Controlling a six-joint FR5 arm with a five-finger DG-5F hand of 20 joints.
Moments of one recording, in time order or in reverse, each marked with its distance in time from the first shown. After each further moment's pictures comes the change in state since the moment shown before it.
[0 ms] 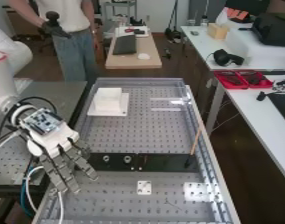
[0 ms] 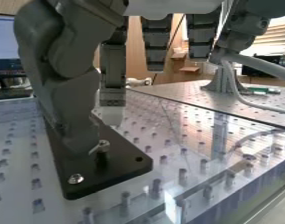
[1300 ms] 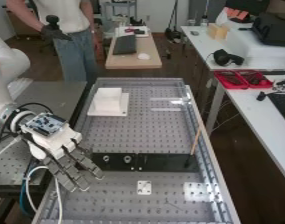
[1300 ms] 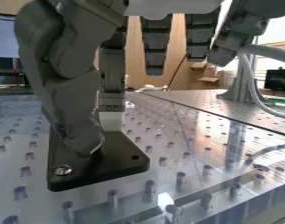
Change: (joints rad) arm -0.084 -0.042 -0.022 0.127 -0.174 -0.108
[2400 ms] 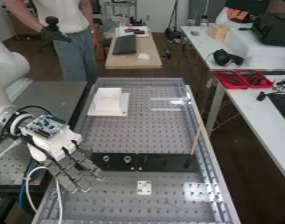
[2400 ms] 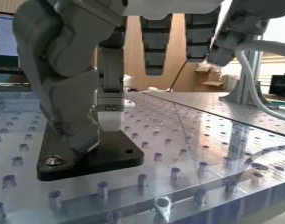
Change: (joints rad) arm -0.025 -0.026 -0.010 0.053 -0.047 -0.035
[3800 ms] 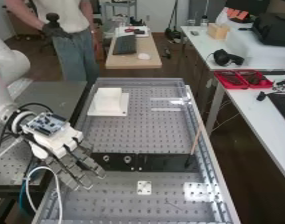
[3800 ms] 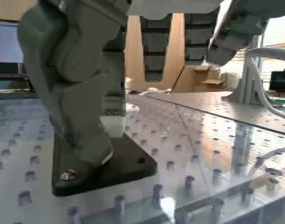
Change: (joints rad) arm 0.017 0.013 0.008 -0.017 0.020 0.037
